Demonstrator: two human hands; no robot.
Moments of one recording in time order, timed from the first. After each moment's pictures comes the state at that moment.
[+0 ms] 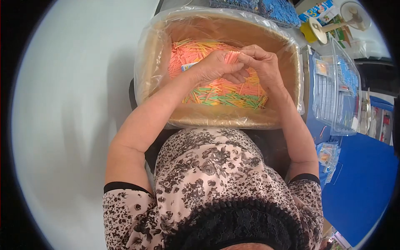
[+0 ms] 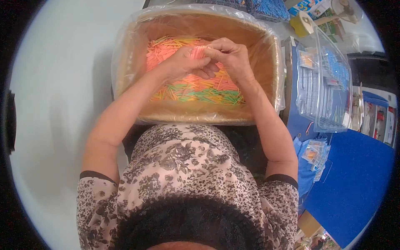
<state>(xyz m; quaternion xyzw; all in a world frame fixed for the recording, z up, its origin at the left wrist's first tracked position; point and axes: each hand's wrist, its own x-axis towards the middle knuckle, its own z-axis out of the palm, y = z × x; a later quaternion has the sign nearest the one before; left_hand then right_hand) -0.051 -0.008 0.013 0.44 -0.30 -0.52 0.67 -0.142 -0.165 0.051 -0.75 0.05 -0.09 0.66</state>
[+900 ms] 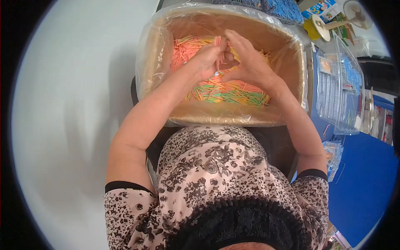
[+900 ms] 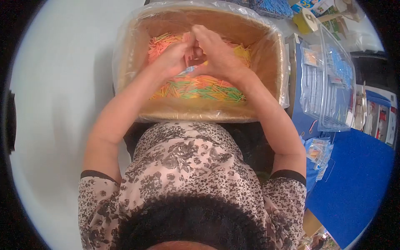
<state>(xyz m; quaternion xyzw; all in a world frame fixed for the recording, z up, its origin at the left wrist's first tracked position) -0.041 -0.012 0.000 0.35 -0.05 -0.50 0.79 -0.121 -0.147 0.043 -0.94 -0.13 -0.17 0.28</state>
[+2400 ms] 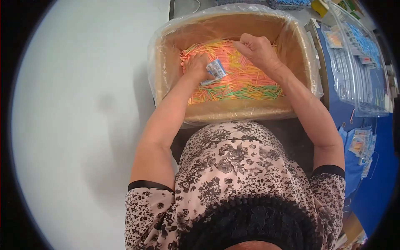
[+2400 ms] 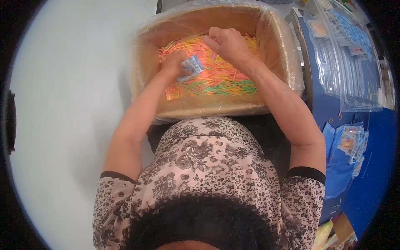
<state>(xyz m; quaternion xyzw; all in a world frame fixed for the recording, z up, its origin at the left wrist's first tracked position) 0.003 0.033 -0.076 0.91 -0.37 -0.16 0.07 -0.123 -0.165 0.025 -0.91 0.07 -0.19 0.36</state>
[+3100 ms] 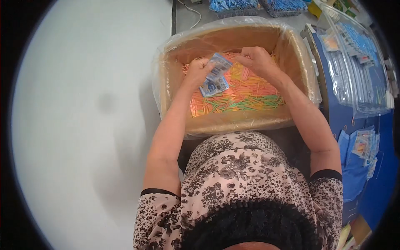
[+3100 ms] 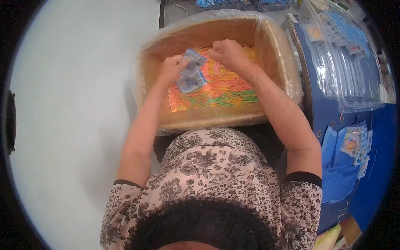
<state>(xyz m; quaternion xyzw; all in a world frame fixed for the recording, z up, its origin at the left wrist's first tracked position) 0.000 0.029 -0.014 0.78 -0.26 -0.24 0.51 -0.117 -0.175 0.019 -0.91 0.06 -0.15 0.39</state>
